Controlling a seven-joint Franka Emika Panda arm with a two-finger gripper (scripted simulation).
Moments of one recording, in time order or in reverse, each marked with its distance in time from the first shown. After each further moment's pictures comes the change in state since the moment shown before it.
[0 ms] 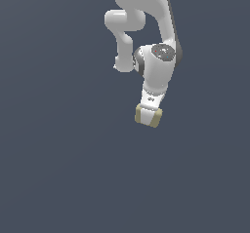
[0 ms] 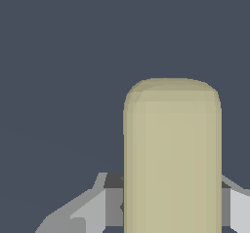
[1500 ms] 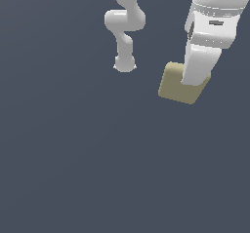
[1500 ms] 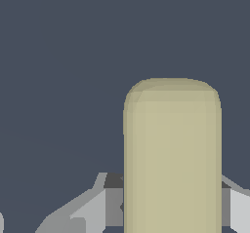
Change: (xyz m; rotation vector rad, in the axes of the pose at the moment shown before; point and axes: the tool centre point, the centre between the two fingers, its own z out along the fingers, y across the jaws) arm 0.076 0.028 -0.243 -0.001 0.001 0.001
